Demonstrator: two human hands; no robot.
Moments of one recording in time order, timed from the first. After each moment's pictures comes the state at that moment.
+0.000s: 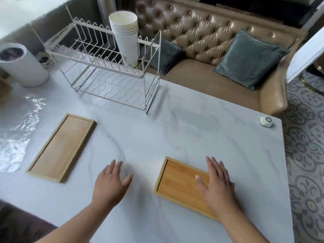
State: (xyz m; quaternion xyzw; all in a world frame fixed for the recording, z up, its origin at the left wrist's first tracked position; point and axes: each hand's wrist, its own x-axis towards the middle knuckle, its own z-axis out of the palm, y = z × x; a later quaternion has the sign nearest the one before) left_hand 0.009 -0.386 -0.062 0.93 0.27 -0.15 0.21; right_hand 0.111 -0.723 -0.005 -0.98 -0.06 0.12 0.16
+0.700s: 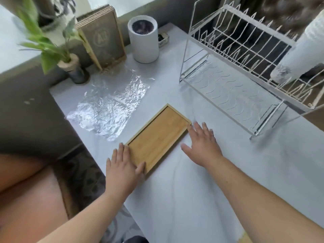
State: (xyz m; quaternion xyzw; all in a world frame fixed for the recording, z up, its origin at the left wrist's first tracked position) left_hand -0.081 -0.158 -0.085 0.84 0.50 -0.10 0.17; right_hand 0.186 -0.283 -0.049 -0.88 -0.42 0.22 0.00
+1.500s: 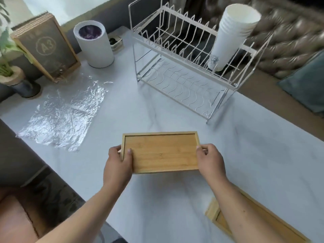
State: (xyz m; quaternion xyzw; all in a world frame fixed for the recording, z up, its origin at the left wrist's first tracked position) left_hand -0.003 -0.220 -0.046 0.71 0.55 0.04 0.44; right_hand 0.179 -0.438 -0.027 -0.92 -0.01 0.18 0.35
